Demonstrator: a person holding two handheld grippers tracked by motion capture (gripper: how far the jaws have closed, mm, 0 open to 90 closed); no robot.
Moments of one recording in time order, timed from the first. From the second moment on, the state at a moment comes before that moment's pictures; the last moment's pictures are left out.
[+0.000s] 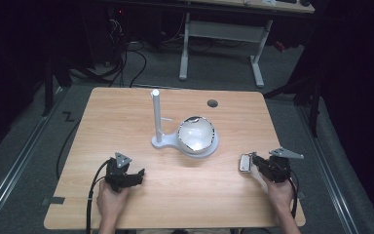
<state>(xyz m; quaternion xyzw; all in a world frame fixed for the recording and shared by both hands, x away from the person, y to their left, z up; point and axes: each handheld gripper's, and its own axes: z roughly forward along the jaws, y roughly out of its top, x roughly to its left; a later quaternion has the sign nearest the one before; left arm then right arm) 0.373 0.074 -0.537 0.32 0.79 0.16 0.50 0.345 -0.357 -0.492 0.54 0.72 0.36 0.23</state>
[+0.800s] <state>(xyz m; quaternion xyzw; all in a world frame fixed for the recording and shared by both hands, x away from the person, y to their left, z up) 0.373 0.074 -0.537 0.32 0.79 0.16 0.50 0.335 -0.327 -0.438 0.46 0.76 0.39 0.25</state>
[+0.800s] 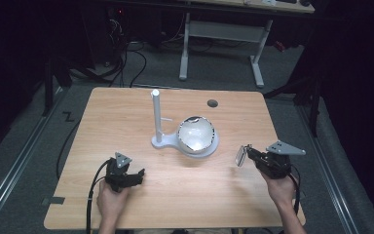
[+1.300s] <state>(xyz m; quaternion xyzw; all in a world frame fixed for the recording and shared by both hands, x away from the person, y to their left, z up) 0.373 0.074 -0.537 0.32 0.79 0.16 0.50 0.338 -0.303 -0.423 0.42 0.77 0.41 0.24</state>
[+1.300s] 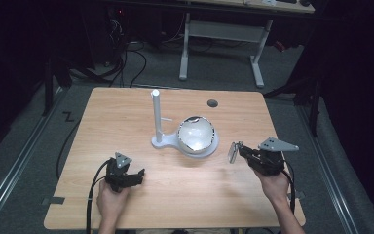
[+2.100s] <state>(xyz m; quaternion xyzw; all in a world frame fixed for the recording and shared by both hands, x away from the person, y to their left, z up) 0.373 0.073 -0.536 0.31 0.79 0.15 0.50 0.349 -0.275 -0.398 0.37 0.80 0.42 0.21</state>
